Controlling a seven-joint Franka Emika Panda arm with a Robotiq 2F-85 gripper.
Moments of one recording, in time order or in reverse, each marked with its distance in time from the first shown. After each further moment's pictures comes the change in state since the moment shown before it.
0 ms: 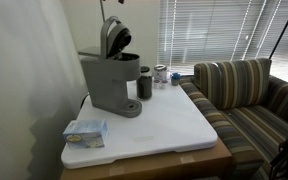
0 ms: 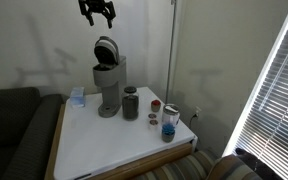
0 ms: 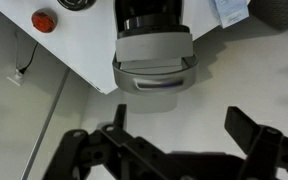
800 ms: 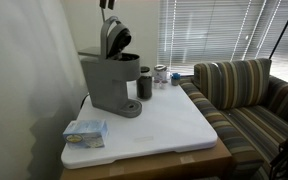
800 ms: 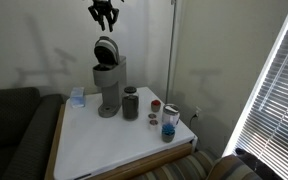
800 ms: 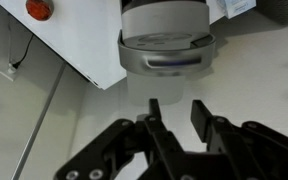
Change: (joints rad) arm 0.001 0.201 0.006 0.317 -0.001 -0.124 -0.025
